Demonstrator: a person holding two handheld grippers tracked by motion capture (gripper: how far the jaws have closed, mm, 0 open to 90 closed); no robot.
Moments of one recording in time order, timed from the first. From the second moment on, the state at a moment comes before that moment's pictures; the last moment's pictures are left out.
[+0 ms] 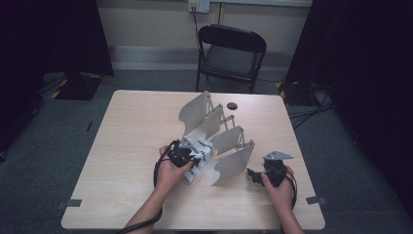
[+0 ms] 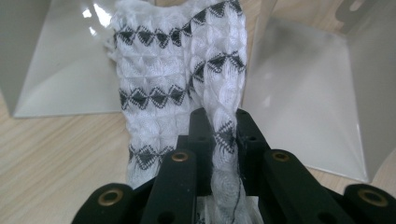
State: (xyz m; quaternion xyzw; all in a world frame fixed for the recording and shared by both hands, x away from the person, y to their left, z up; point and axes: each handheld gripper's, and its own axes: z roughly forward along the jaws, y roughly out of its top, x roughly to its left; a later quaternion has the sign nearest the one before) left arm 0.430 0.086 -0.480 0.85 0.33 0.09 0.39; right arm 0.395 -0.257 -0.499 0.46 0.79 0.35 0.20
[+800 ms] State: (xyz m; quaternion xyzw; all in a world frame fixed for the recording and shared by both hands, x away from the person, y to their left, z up) left arm 0.431 0.108 -0.487 0.83 0.39 0.13 0.38; right arm 0.395 -0.257 -0.499 0.46 0.79 0.35 0.20
